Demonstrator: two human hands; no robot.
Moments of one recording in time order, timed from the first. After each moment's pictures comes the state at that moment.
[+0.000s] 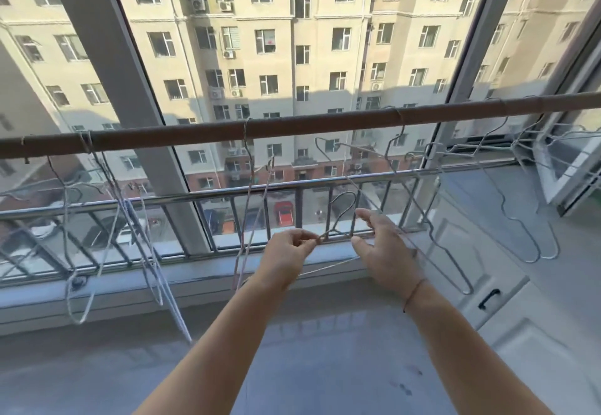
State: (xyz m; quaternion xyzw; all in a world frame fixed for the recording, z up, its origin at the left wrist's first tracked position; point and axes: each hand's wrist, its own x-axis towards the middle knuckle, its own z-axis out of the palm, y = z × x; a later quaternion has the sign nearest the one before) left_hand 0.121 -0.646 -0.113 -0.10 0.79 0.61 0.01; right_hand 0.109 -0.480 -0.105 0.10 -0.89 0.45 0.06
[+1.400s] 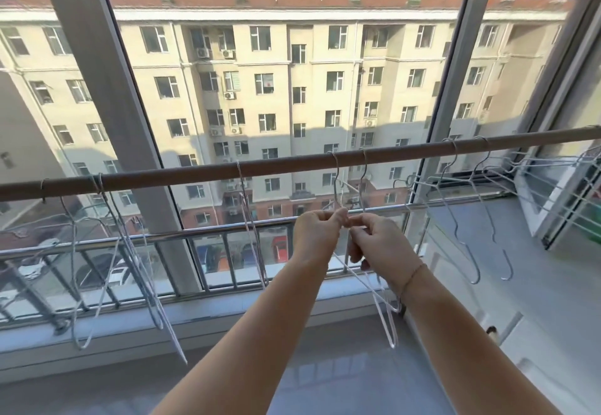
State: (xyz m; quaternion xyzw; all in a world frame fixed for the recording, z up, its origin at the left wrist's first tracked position) left_hand 0.091 -0.572 -0.026 -0.09 0.73 0.67 -0.07; right_hand 0.106 -0.467 -0.021 0.06 -0.84 0.53 0.03
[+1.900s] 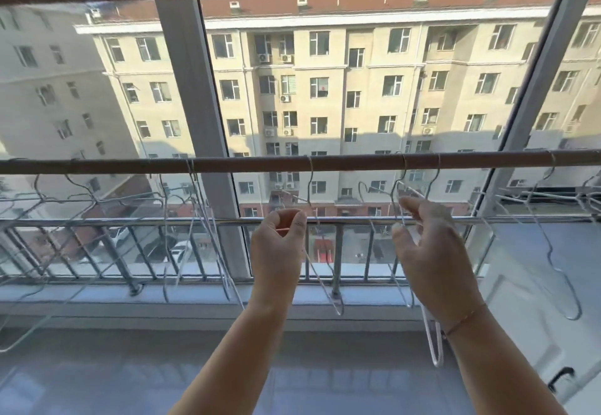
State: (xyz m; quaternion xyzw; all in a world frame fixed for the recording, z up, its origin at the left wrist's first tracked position) left_hand 0.179 -0.669 -0.032 -0.12 0.70 0.62 -0.34; right_hand 0.163 -0.495 -0.003 0.15 -0.86 0.44 0.23
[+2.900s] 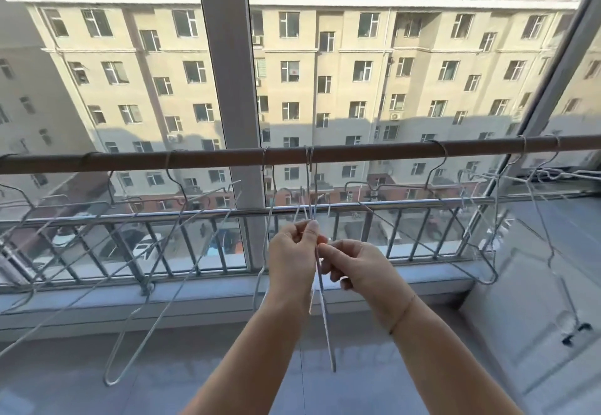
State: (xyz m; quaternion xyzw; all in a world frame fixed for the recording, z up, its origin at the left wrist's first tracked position) left_hand 0.215 -0.875 -0.059 -0.16 0.63 0.74 -0.17; right_hand 0.211 -0.769 -0.051 0.09 -0.72 0.67 -0.15
